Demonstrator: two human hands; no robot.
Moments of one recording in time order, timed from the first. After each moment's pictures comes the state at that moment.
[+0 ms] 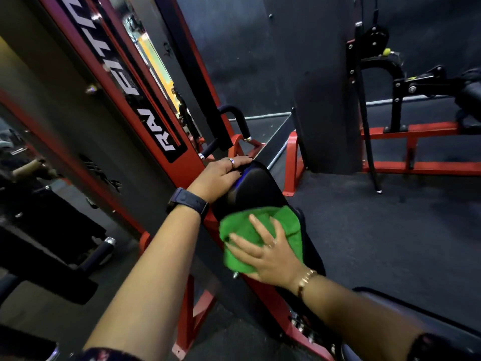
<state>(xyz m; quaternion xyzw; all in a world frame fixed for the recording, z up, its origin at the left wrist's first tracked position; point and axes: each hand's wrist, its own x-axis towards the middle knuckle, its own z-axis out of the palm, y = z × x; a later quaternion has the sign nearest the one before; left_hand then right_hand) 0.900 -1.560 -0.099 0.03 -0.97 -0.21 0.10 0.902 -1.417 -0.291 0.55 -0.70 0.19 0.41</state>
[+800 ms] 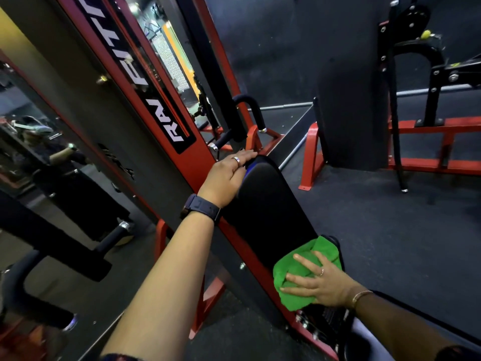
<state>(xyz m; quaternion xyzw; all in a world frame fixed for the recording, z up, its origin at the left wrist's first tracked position) 0.914 -1.534 -0.111 0.08 -0.95 -0.21 0.20 0.841 -1.352 -0.424 0.69 -0.59 0.03 0.42</state>
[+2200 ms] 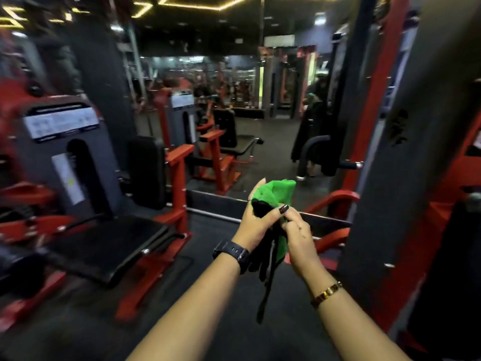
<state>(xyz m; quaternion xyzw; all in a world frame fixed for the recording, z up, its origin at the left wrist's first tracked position) 1.362 -1.262 -0.169 0.38 -0.53 -0.39 0.65 1.255 -1.261 -0.177 0.65 -0.29 0.55 -0.45</state>
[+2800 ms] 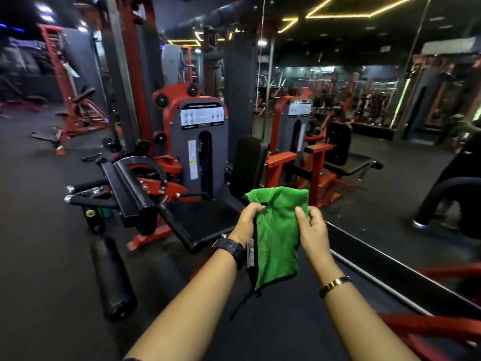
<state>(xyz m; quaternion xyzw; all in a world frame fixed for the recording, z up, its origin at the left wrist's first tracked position) 1.483 -1.218 -0.158 0.50 -0.24 -0.32 0.77 1.368 -1.313 -0.177 0.67 -0.26 0.42 -0.55</state>
